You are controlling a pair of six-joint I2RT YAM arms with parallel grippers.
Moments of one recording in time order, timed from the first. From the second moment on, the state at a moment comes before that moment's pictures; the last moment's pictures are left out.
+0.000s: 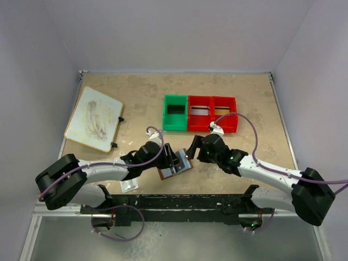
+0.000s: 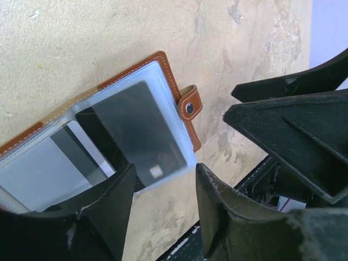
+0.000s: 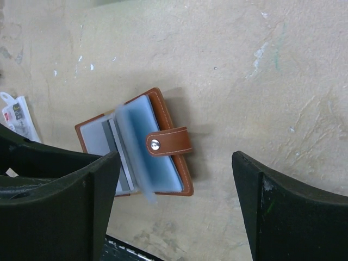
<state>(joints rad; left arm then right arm) -0.93 1.33 0.44 0.34 0.00 -1.01 0.82 1.15 0.55 -0.17 0.23 0.89</state>
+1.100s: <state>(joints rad) -0.82 1.32 0.58 -0.08 -0.24 -0.80 0.82 1.12 0.29 0.17 -0.02 1.08</state>
